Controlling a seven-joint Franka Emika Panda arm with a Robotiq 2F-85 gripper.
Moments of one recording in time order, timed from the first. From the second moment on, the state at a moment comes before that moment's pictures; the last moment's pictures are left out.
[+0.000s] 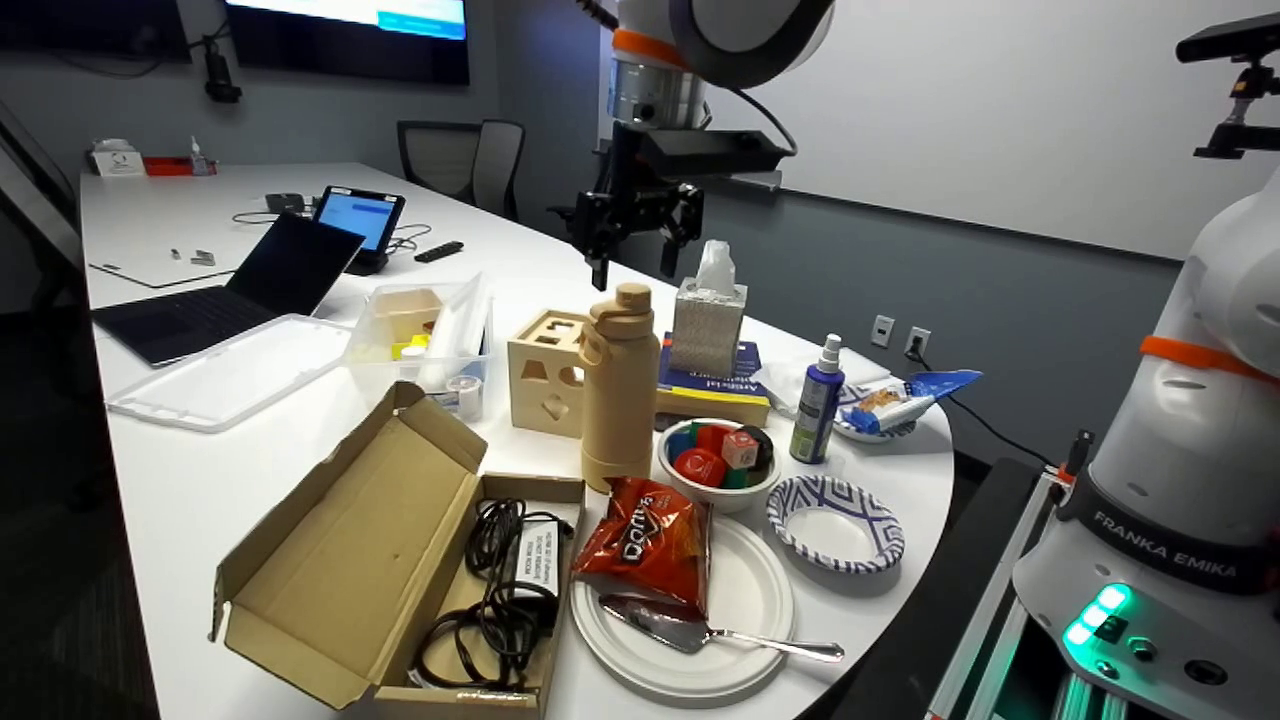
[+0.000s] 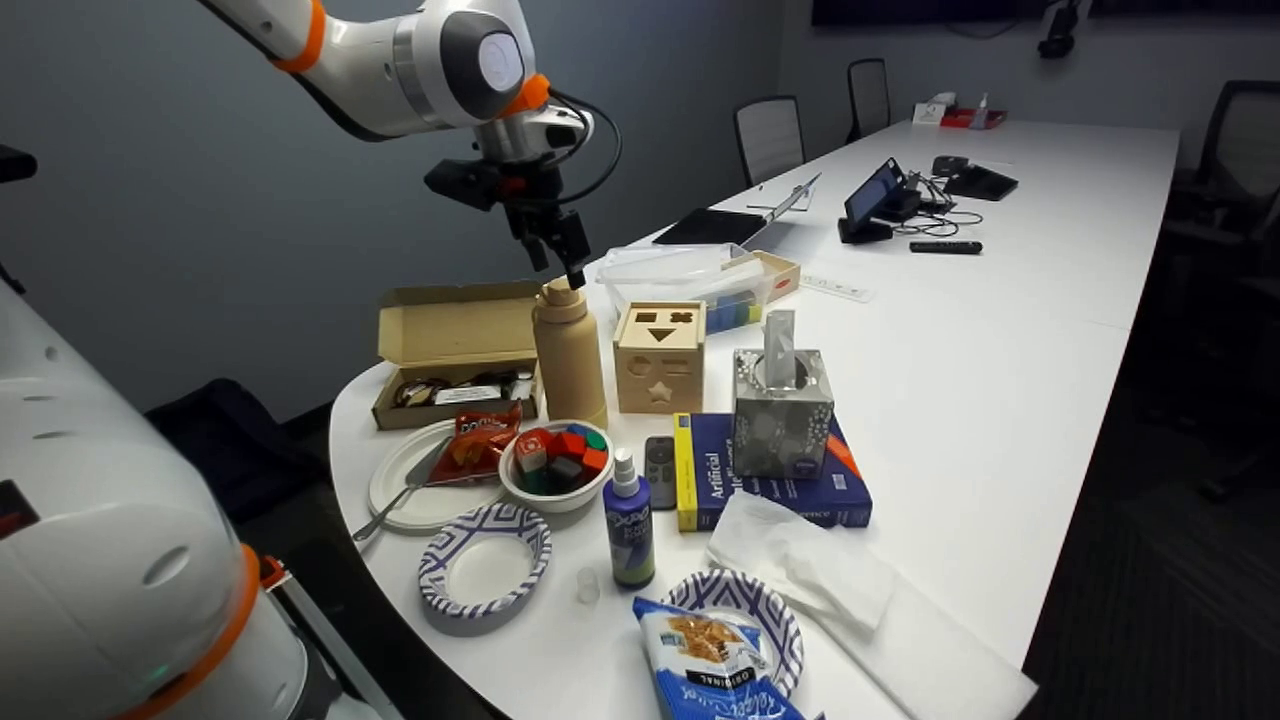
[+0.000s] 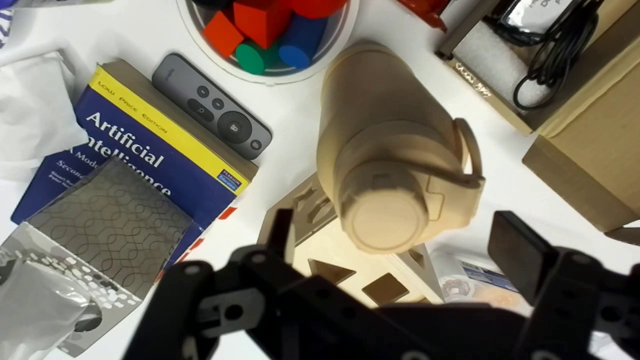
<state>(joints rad) 0.07 -0.16 0.29 -2.38 -0.10 2.35 0.58</state>
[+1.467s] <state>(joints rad) 0.09 -0.09 0.24 -2.27 -0.10 2.27 0.65</state>
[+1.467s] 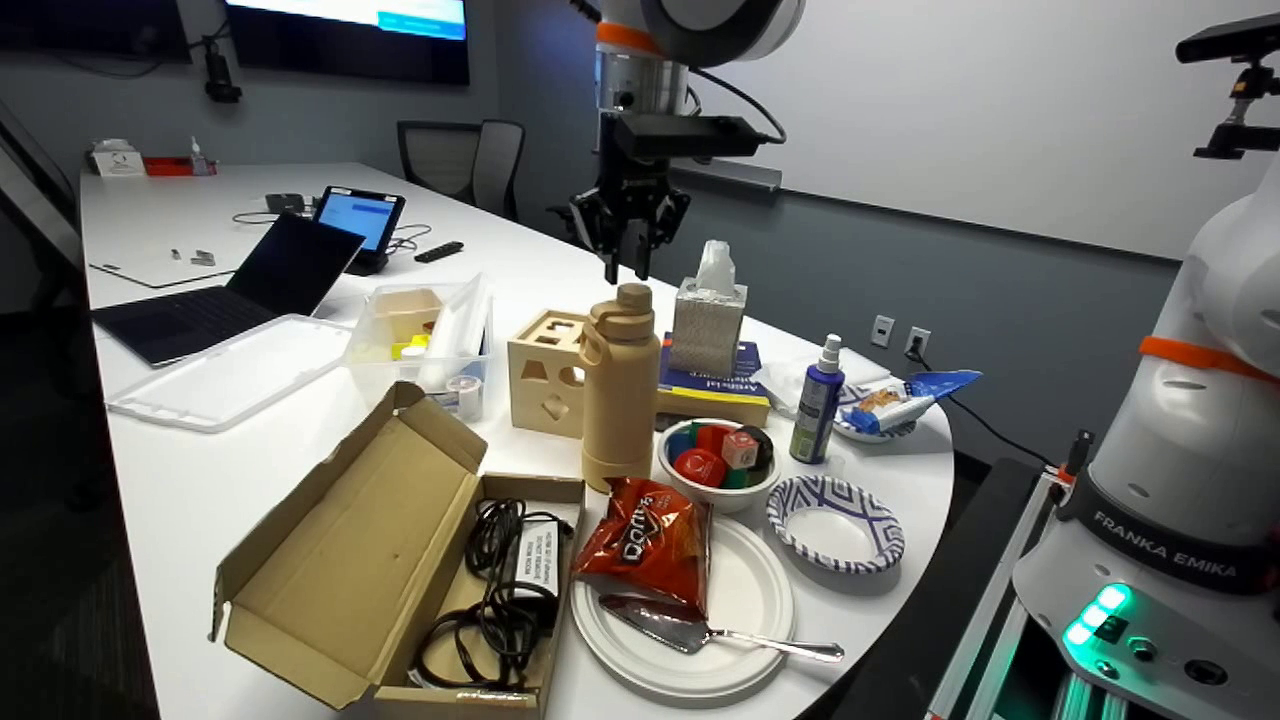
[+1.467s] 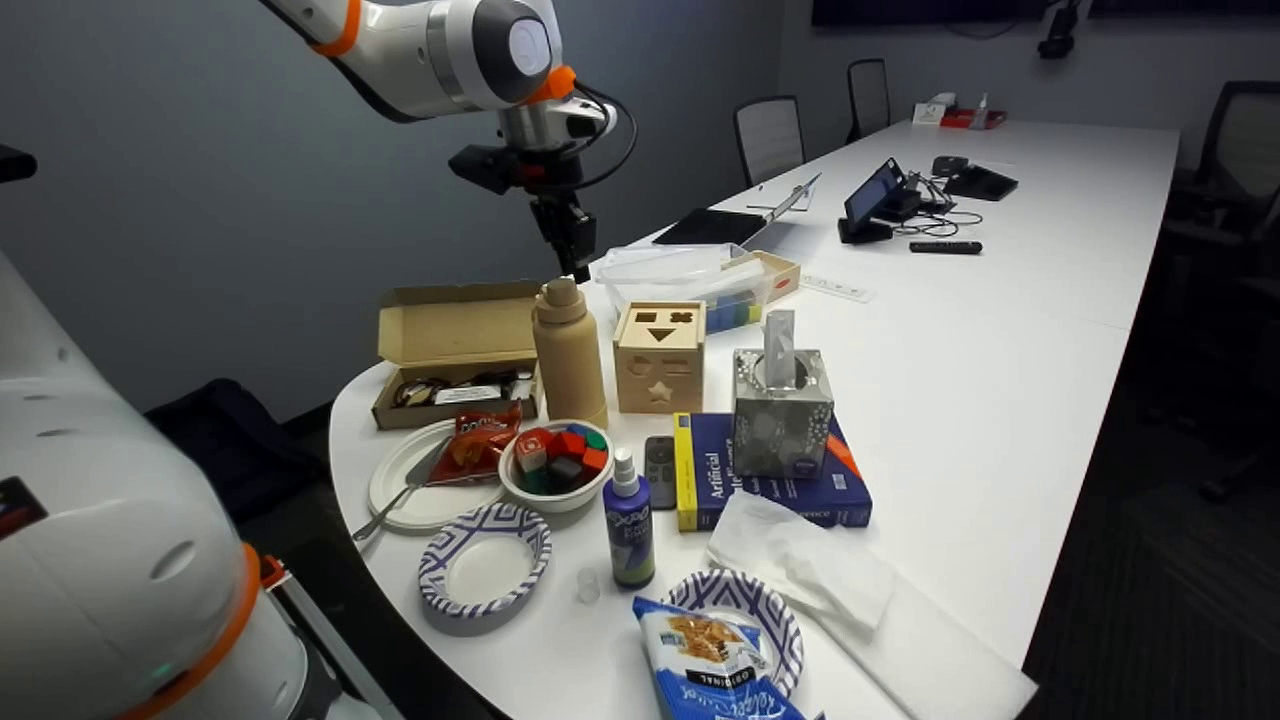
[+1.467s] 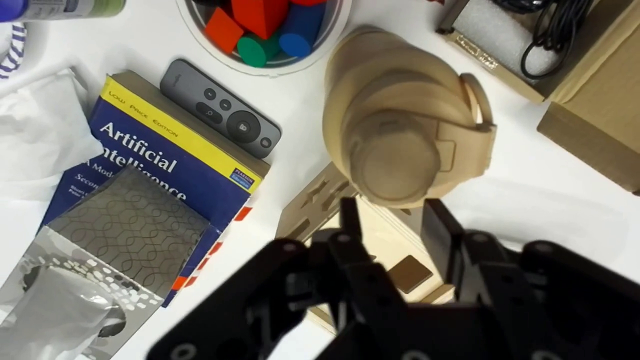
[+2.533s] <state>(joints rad) 0.10 -0.08 0.23 -2.26 -0.07 2.19 0.65</state>
